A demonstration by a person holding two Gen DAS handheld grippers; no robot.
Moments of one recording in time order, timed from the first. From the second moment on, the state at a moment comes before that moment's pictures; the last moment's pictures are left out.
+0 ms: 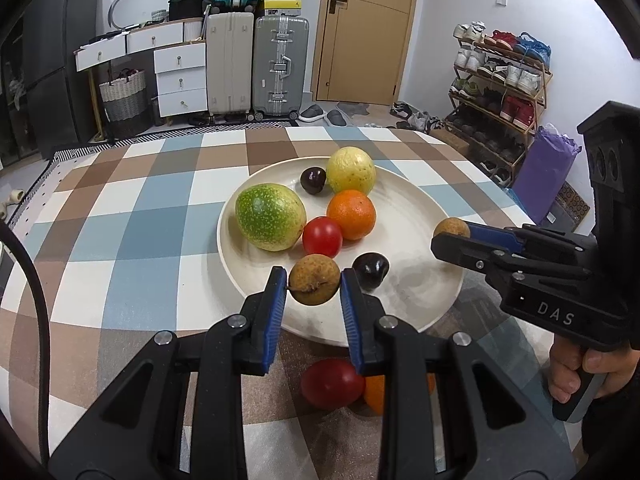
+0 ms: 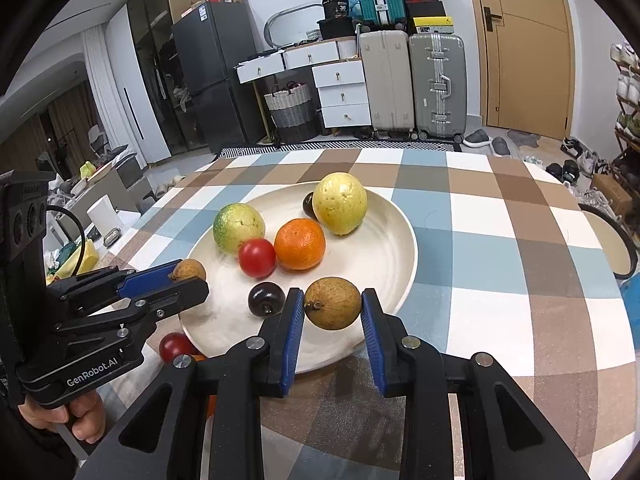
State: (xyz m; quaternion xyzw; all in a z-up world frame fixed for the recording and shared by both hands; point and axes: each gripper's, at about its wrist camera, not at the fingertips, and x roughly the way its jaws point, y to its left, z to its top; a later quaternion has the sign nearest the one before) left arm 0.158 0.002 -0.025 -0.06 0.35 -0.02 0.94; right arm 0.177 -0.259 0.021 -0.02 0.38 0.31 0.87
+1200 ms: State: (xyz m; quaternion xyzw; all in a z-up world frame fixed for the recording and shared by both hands) left arm 0.118 0.024 -0.007 -0.05 0.35 -0.01 0.93; right arm 0.154 -0.263 0.023 -0.01 0.39 0.35 0.85
